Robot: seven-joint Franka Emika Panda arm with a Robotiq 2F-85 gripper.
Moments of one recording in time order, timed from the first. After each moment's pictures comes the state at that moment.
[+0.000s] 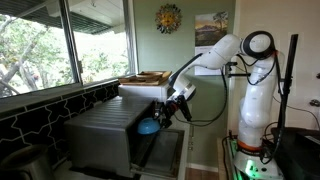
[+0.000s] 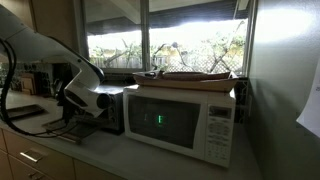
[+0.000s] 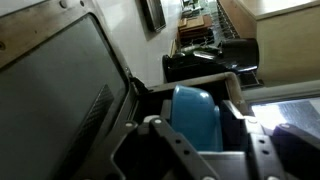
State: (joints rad) arm -0.06 -0.21 0.03 -2.59 1.52 1.79 -0.57
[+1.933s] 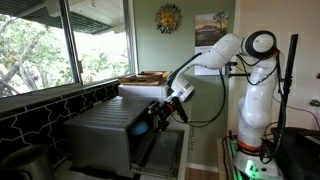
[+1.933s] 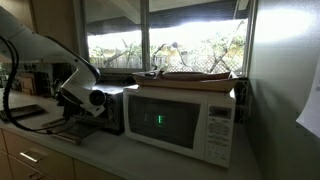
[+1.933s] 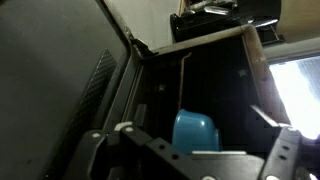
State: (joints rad) arm -0.01 -0.21 0.08 -2.58 1.64 2.03 -0.49
